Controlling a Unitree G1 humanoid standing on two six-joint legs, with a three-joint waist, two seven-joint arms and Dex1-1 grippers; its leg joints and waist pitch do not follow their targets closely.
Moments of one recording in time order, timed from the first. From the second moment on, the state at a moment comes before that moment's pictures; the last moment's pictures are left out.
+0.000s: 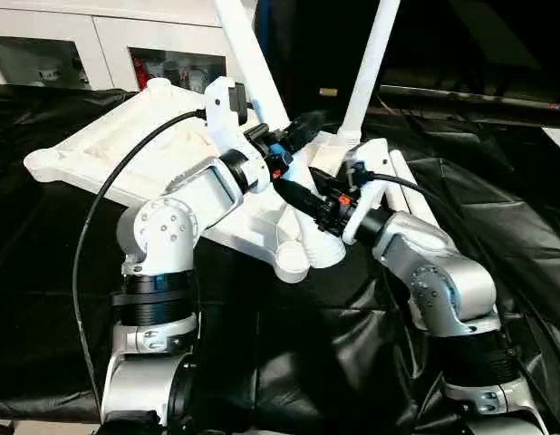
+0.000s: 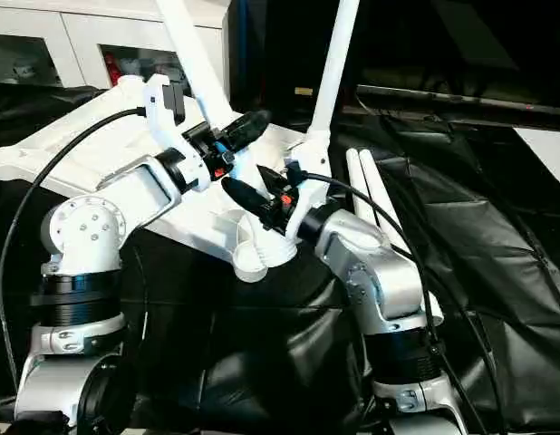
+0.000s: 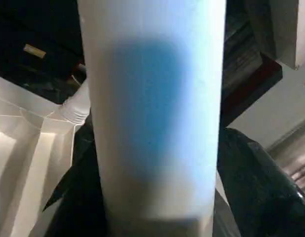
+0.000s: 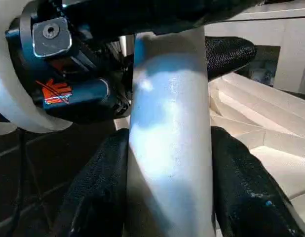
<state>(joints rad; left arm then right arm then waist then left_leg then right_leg) -0.76 -0.04 0.24 0.06 -0.69 0.89 -0.15 -0.49 -0.12 0.07 0.00 0.38 0.52 0.57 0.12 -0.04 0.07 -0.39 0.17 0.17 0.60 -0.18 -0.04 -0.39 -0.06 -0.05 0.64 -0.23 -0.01</state>
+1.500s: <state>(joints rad) -0.81 0.26 0.05 0.04 -0.75 0.91 -0.76 -0.55 -0.37 0.07 -0.05 0.62 0.81 0.93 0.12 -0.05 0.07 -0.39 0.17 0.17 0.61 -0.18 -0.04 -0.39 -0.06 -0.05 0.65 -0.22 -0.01</state>
